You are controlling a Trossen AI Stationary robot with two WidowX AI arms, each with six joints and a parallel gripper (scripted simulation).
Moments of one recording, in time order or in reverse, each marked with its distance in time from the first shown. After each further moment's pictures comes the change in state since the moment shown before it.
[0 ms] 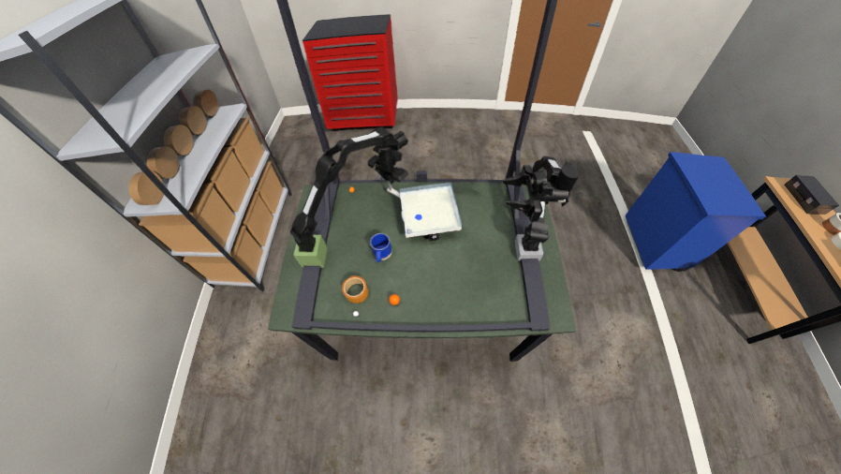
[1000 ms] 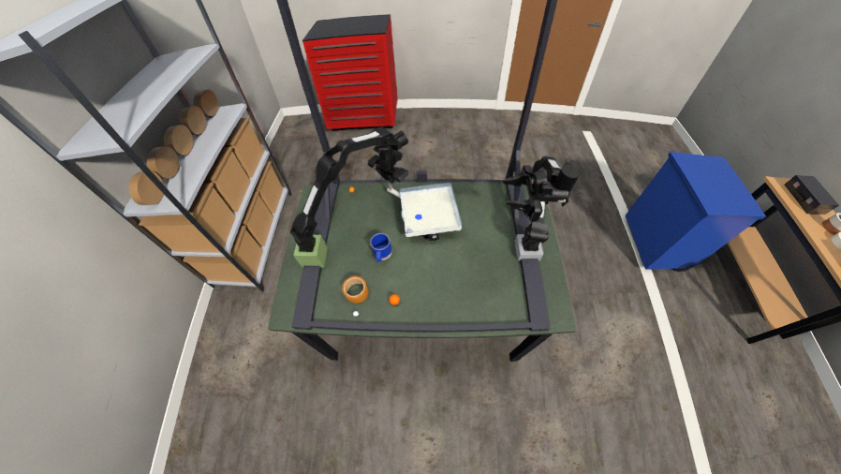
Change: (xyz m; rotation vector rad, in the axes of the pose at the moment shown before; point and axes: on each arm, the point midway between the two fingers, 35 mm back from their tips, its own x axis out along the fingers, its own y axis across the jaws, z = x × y) left arm 0.000 0.000 0.000 0.000 0.000 0.000; right arm 0.000 0.000 0.002 0.000 0.000 0.000
